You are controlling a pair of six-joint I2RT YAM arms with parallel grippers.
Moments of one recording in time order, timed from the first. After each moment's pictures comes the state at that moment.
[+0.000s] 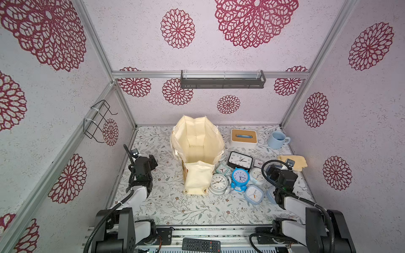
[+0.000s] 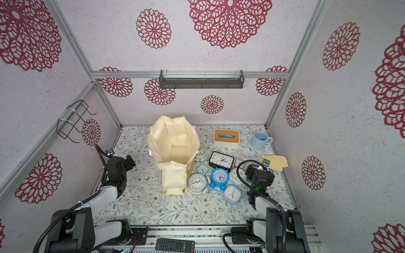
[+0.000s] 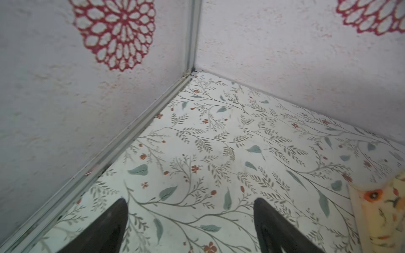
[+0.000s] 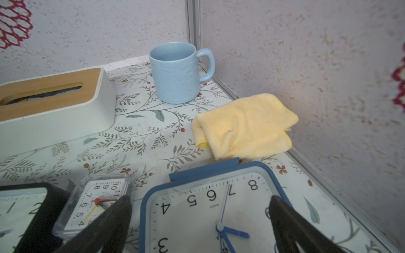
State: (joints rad) left arm 0.03 1.26 0.45 0.41 -0.37 -0.19; right arm -0.06 1.22 0.19 0.69 0.31 0.18
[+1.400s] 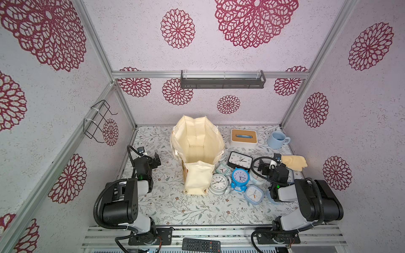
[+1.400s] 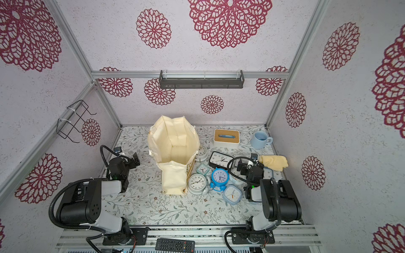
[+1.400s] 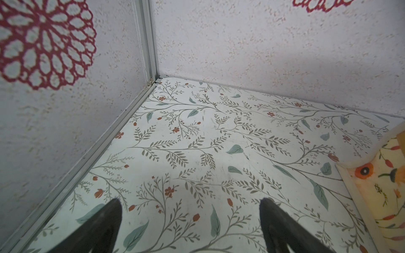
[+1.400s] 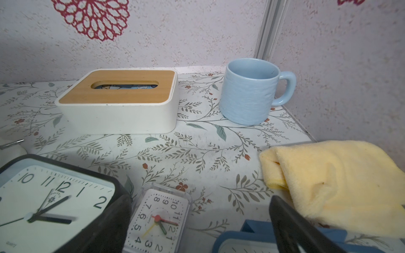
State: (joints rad) left arm 0.13 1.55 0.44 0.80 -0.14 -0.07; right arm 0.00 1.54 0.26 1.03 0.10 0.03
